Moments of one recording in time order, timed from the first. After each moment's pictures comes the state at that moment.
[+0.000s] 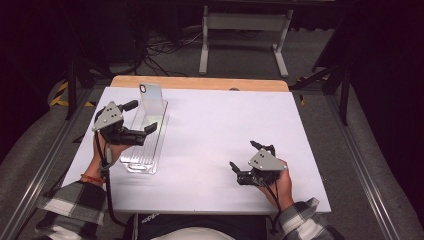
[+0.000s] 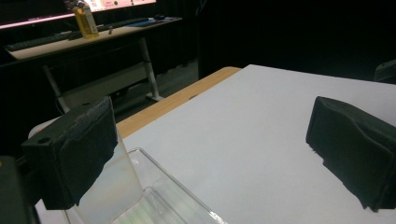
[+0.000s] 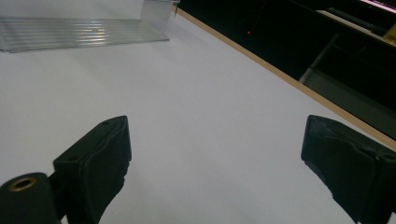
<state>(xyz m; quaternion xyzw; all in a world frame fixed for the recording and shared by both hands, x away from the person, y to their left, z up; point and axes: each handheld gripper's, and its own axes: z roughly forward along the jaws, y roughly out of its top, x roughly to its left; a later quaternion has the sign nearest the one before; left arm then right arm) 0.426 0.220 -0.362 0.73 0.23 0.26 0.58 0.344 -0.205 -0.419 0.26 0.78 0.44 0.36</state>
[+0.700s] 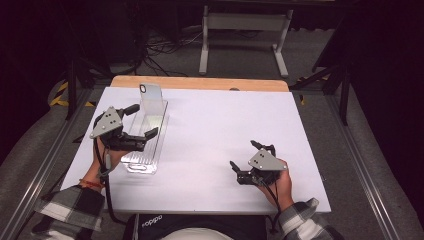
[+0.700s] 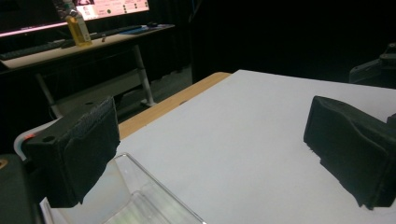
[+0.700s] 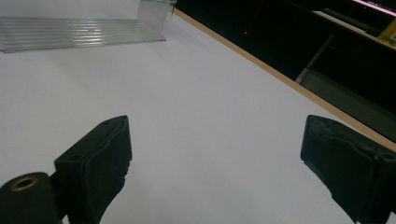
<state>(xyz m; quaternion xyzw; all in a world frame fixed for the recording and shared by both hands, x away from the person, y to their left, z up) 0.409 0.214 -0.363 0.73 0.22 0.26 0.59 0.344 -0.204 -0.419 0.27 0.78 0.44 0.36</state>
